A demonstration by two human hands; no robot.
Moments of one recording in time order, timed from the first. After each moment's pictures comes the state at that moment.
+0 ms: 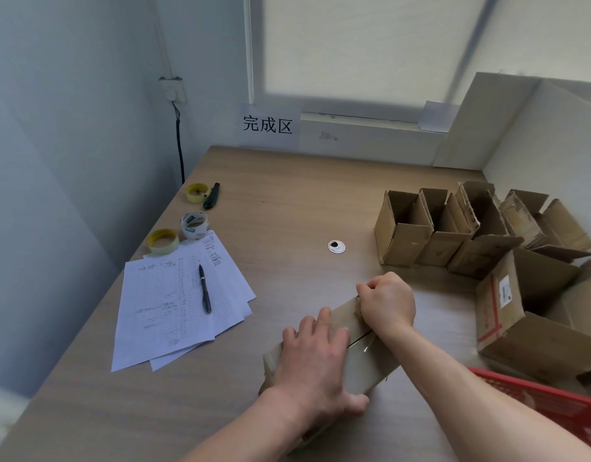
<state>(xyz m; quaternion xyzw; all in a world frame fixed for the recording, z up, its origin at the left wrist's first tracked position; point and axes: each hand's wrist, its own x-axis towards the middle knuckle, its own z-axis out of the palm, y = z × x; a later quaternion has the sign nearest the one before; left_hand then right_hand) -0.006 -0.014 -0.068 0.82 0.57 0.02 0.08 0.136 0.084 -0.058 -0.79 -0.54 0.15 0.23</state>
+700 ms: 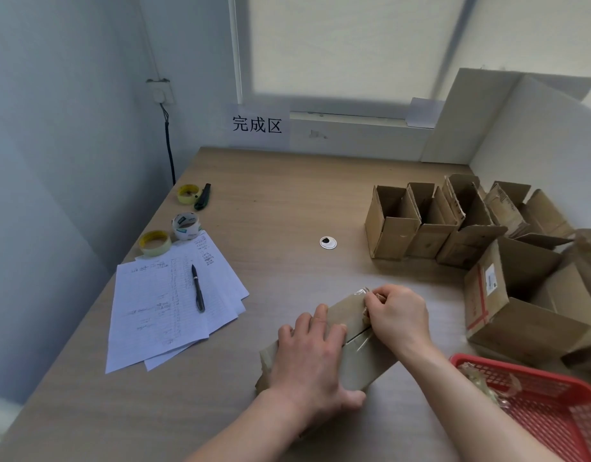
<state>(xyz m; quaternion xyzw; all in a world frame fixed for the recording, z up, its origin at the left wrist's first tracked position) 0.000 -0.025 -0.069 0.82 0.57 0.05 0.07 0.165 0.042 -0.057 -0.78 -0.55 0.14 0.26</state>
